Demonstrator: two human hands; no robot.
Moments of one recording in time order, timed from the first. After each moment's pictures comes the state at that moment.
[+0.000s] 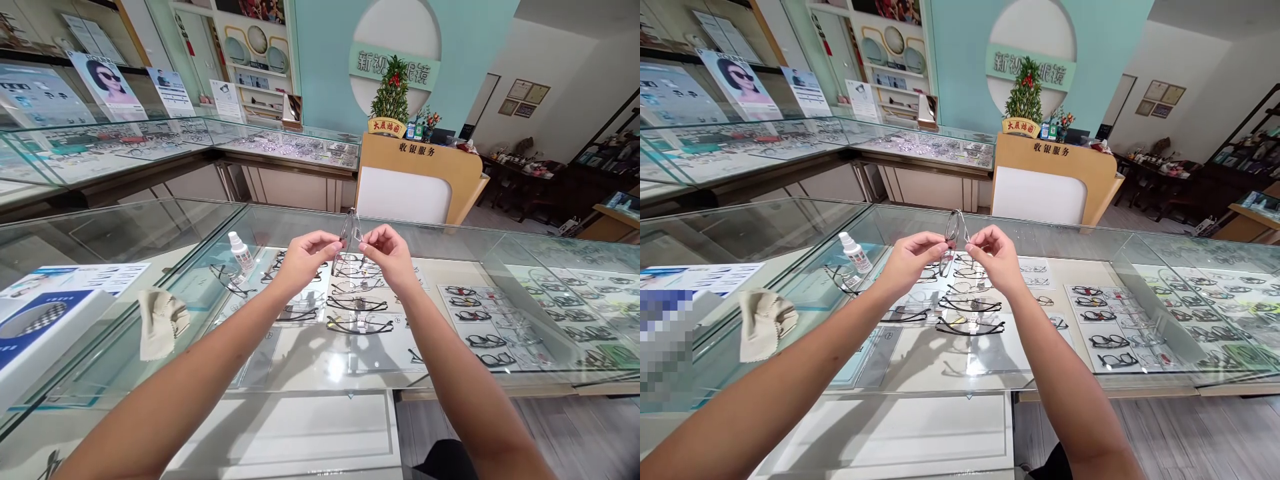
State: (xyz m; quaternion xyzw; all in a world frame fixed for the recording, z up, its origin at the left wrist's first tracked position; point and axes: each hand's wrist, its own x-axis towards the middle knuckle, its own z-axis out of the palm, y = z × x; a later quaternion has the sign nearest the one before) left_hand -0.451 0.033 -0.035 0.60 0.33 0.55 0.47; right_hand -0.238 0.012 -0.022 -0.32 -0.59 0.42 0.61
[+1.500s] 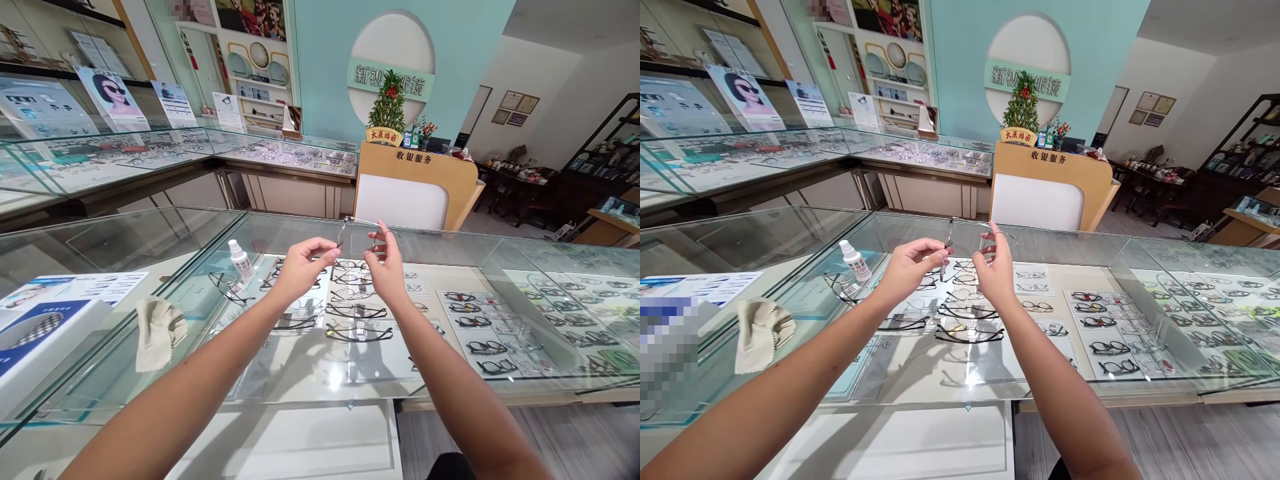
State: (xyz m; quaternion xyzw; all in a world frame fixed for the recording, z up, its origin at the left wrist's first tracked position) left_hand -0.455 0.034 -0.036 0.64 0.36 0.55 0.41; right_hand -0.249 0.015 -0.043 -0.48 -0.60 0.22 0.61
